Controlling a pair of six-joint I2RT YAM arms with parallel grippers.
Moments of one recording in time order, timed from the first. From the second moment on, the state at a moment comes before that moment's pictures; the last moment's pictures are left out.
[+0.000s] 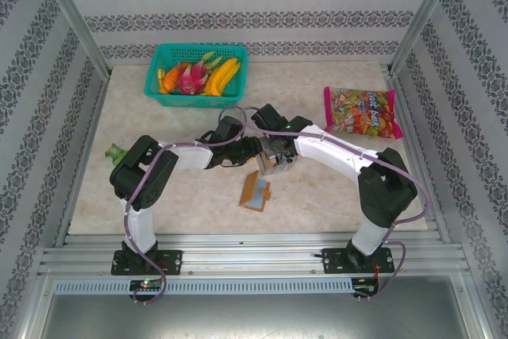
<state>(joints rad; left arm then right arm) -0.56 1.92 1.03 0.13 0.35 -1.06 0.70 1.71 1.30 -0.76 0.28 0.36</state>
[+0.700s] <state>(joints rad) -0.56 1.82 1.02 0.00 0.32 -1.00 0.80 1.48 1.24 -0.80 0.39 0.80</state>
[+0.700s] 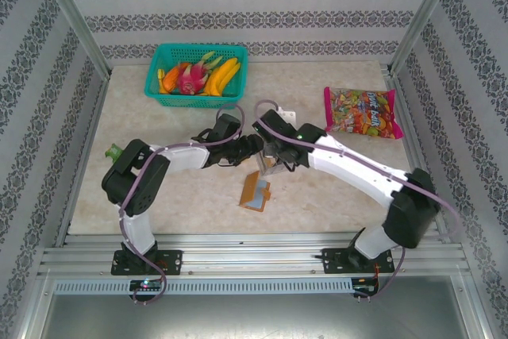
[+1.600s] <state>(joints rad) -0.90 1.63 1.11 -0.75 -0.13 -0.65 0.78 1.00 0.64 -0.48 0.22 1.03</state>
